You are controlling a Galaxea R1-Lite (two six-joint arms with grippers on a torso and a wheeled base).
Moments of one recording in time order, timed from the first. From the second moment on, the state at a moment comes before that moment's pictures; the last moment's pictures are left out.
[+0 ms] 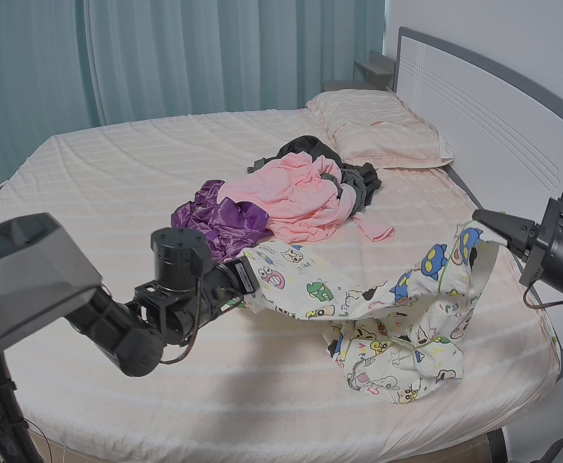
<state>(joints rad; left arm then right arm) -0.54 2.09 -0.82 -1.00 0.16 -0.57 0.38 1.25 -0.52 -0.71 0.26 0.90</state>
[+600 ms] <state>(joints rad) -0.61 1.70 -0.56 -0.90 0.30 -0.66 0.34 1.42 -0.44 -0.96 0.21 0.91</state>
